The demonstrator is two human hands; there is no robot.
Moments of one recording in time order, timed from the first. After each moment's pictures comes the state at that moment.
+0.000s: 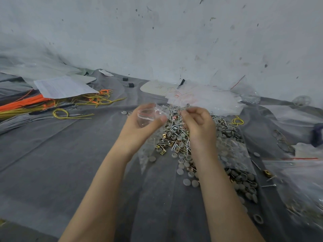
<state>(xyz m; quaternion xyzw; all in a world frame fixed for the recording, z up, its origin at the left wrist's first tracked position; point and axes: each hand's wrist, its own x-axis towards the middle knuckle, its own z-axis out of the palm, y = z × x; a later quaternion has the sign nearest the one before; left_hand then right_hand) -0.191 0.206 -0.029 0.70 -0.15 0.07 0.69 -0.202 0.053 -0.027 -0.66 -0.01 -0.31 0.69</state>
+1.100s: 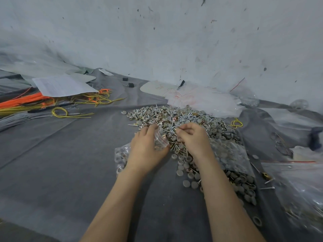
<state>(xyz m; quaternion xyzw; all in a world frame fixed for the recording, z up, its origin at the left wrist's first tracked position) -0.182 0.183 -0.079 0.91 -0.13 0.18 0.36 -0.185 0.041 -0.050 -0.80 0.05 -0.17 0.57</state>
